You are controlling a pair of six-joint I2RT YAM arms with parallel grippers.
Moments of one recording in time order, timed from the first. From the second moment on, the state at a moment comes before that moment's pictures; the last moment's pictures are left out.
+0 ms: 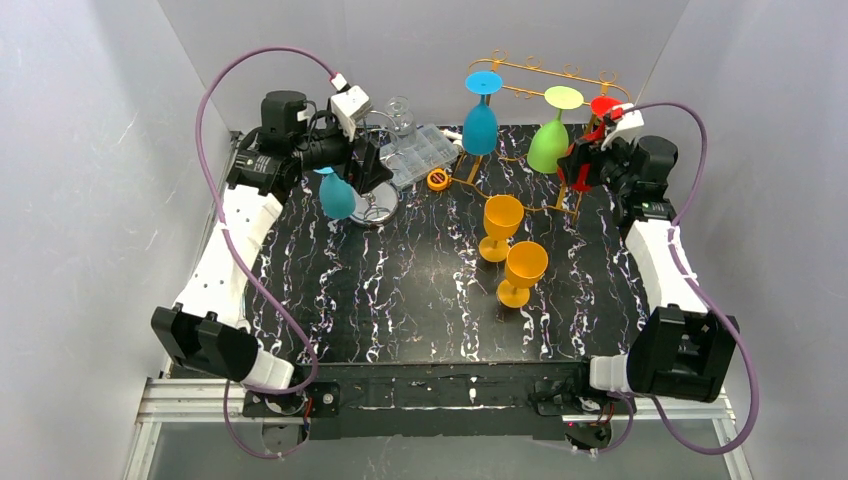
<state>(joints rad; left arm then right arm) -0.26 1.44 1.63 -0.66 0.65 0.30 -0.10 1.30 1.02 0.06 -0.42 -0.05</state>
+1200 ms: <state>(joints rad) -0.20 1.60 1.86 -0.77 0.82 0.30 -0.15 1.46 1.11 0.03 -0.45 -0.16</state>
